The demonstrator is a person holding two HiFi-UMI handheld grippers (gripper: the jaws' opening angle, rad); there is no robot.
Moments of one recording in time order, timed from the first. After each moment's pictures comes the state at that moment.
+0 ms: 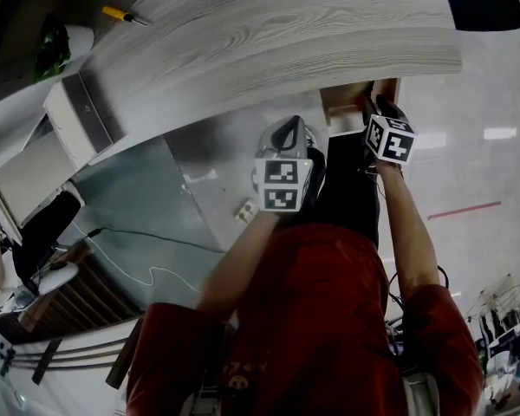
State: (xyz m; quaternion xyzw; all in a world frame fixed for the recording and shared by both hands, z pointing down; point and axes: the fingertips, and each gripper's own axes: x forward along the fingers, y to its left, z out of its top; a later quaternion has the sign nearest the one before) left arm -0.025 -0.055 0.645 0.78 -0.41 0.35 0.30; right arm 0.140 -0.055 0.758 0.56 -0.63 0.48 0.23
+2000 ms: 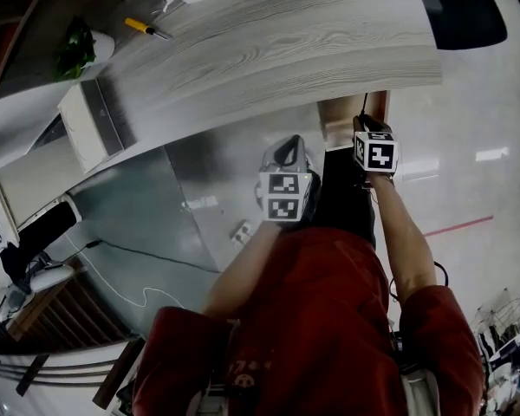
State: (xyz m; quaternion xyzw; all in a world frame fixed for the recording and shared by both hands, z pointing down) left arm -0.029 -0.038 0.620 0.79 -0.42 0.34 0.29; right arm 0.122 -0.045 0.733 0.52 -0.66 0.45 0.31
